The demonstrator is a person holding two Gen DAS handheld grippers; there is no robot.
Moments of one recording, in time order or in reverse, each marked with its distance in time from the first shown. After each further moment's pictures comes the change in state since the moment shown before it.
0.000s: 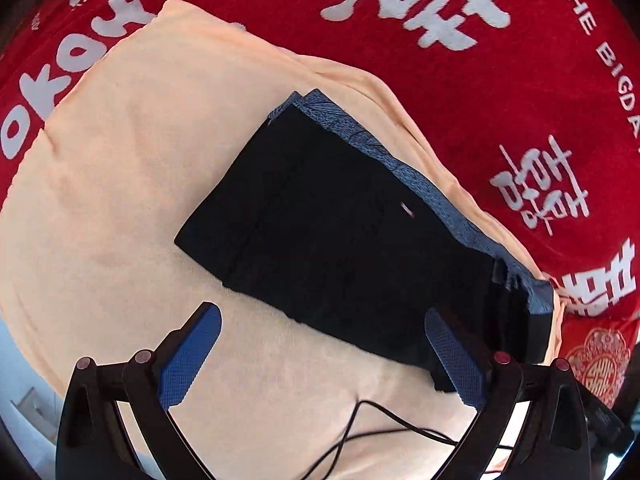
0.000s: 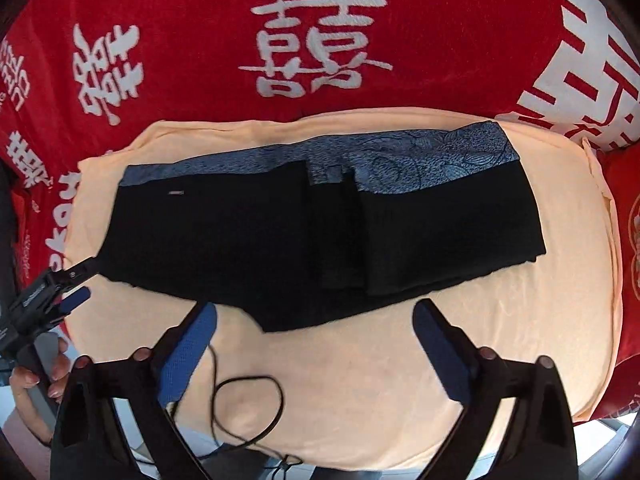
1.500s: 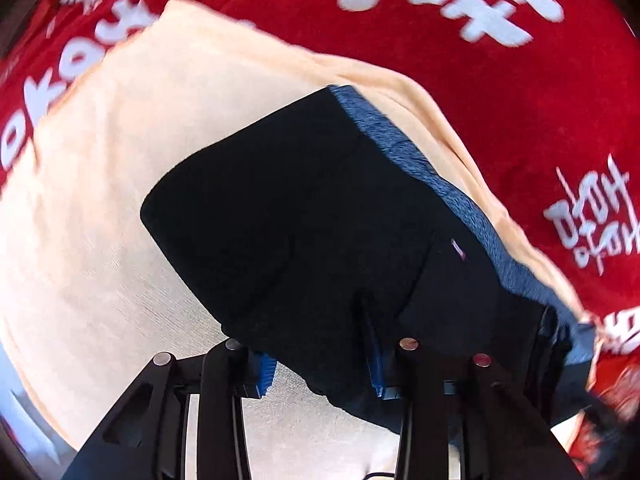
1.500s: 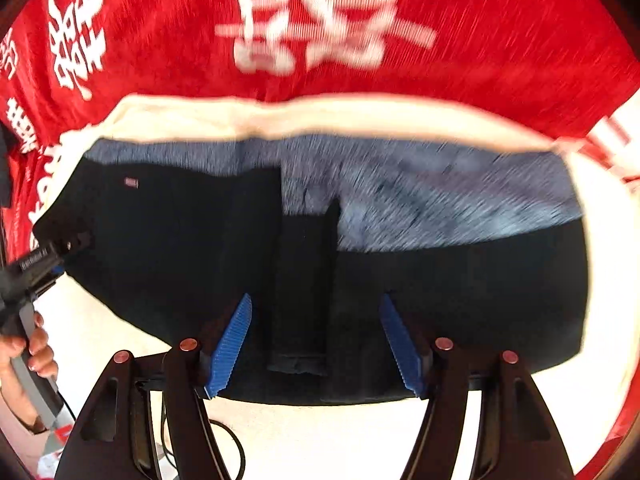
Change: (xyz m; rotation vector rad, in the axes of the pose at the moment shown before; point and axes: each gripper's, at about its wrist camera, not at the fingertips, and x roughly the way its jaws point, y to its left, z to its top) left arm 0.051 -0.017 0.020 -0.018 -0.088 0.143; right arm 0.056 -0.019 0.041 -0.141 0.043 0.025
